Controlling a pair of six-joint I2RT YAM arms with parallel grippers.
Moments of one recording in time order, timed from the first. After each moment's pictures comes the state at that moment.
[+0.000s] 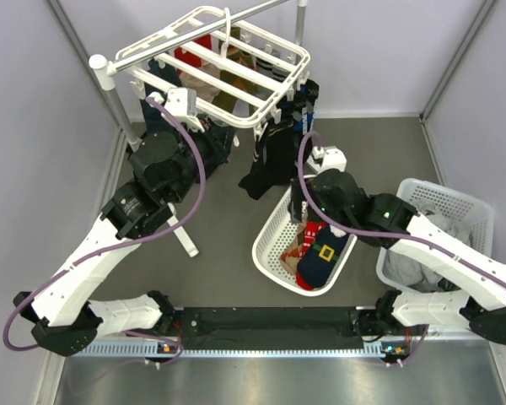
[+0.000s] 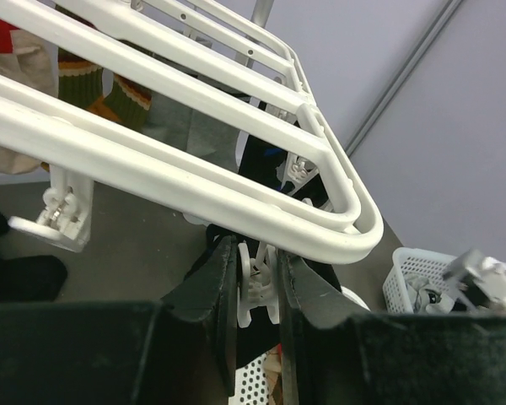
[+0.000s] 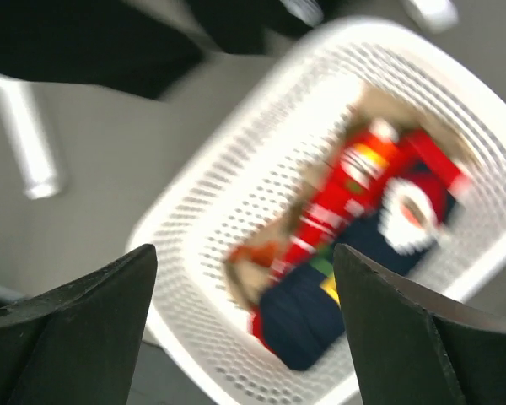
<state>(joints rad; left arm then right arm) -0.78 1.13 1.49 -0.32 -0.36 -0.34 0.99 1.14 1.28 -0.77 0.43 0.55</state>
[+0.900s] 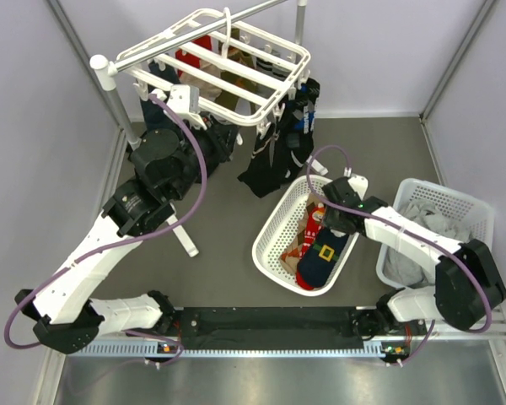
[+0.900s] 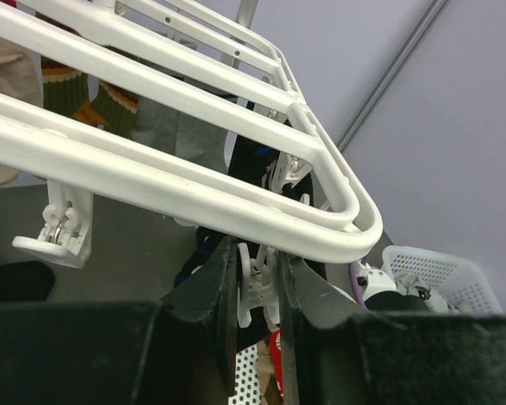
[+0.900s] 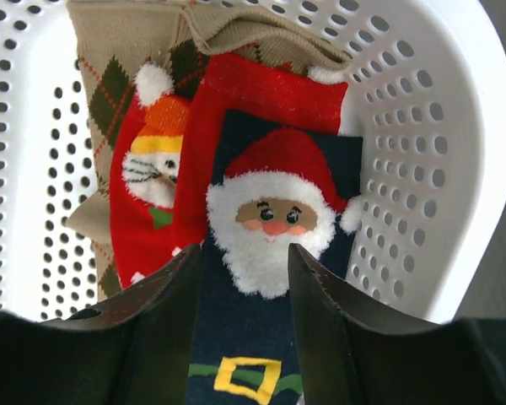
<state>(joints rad) -0.78 1.15 1.51 -0.32 -0.33 -0.34 0.55 1.32 0.83 -0.56 0.37 0.77</state>
